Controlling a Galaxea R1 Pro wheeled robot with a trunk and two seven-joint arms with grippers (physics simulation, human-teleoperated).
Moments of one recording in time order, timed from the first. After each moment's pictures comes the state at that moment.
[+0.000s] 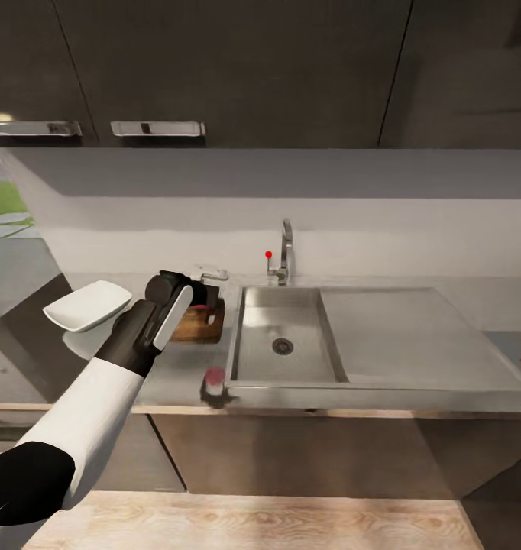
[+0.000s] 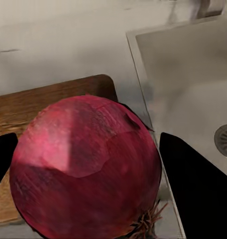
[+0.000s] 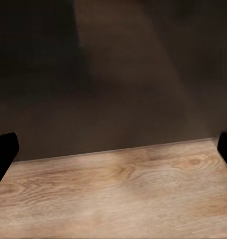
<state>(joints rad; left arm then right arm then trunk) -1.07 -0.01 -0.33 -1.11 0.30 1.01 0.20 -0.09 0.00 -0.26 -0.24 0.14 -0.94 -0.09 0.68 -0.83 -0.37</state>
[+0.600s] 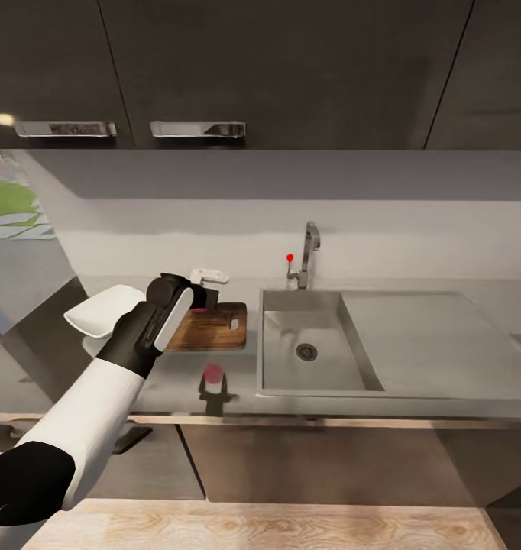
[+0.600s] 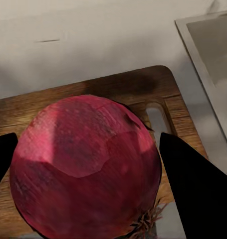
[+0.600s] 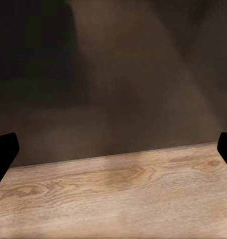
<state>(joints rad) -1.07 -0.01 -0.33 -1.08 0.30 1.01 0.20 -0.09 0.00 -0.25 -0.24 0.14 -0.94 -0.09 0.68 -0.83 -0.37</state>
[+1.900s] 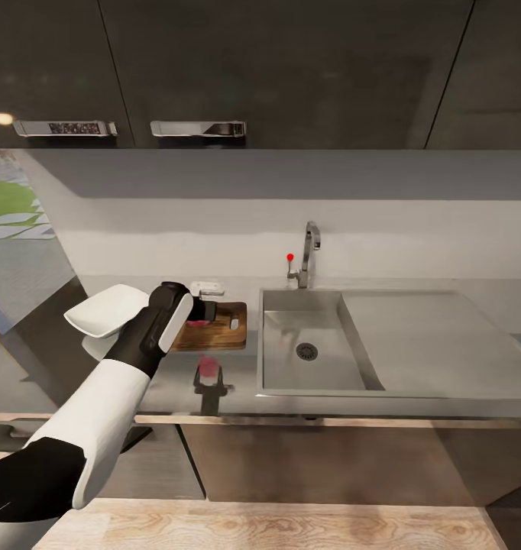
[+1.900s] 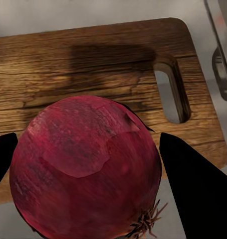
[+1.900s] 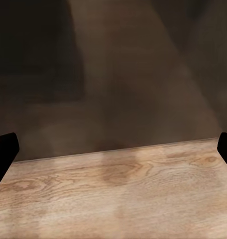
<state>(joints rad) -1.07 -0.04 -0.24 -0.94 0.30 1.01 0.21 -0.09 -0.01 -0.25 -0.24 0.14 -0.92 -0.09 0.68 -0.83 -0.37</state>
